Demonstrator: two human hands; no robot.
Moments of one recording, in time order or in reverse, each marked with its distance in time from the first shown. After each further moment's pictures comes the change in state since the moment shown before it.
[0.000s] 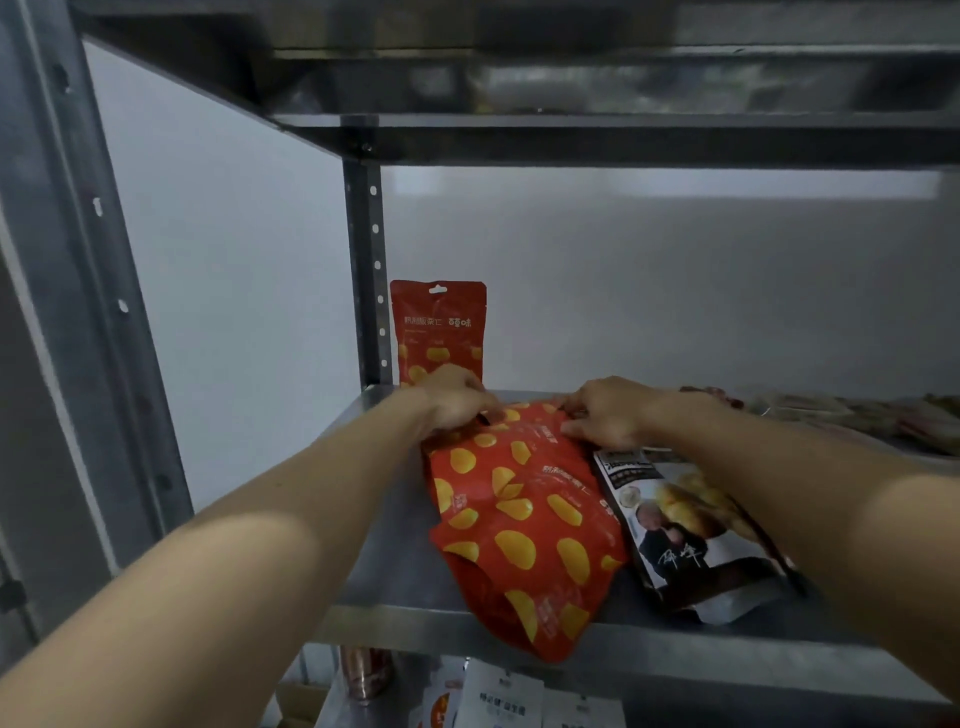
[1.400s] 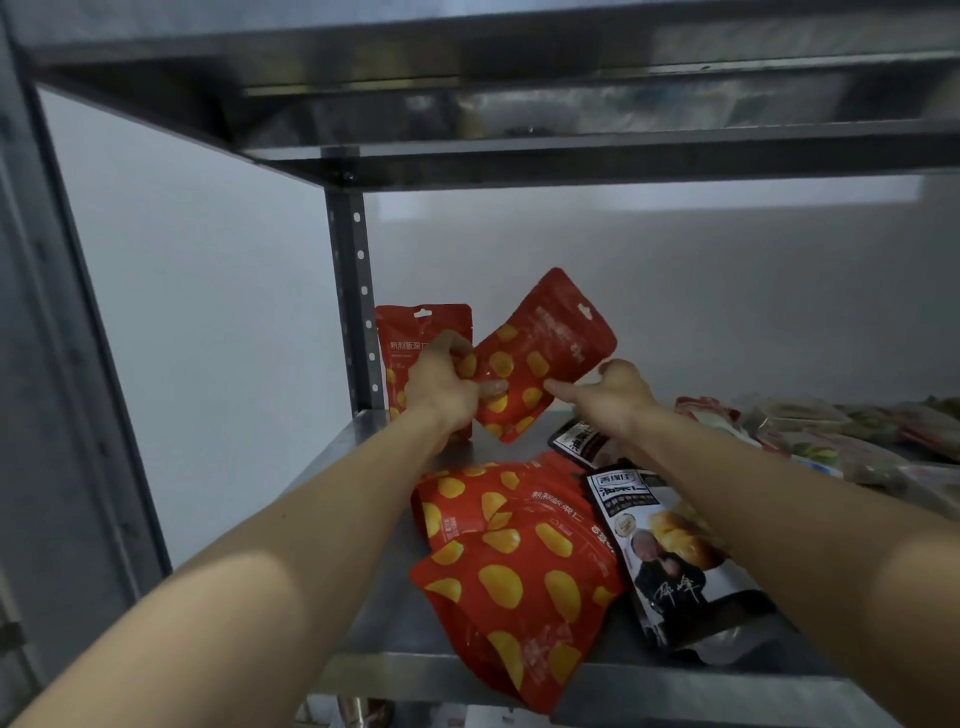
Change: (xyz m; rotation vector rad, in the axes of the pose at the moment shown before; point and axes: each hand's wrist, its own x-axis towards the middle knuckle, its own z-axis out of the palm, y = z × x) left_hand 0.013 0.022 0.008 -0.247 0.476 0.262; right_hand 0.015 0.006 0.006 1.112 0.486 0.212
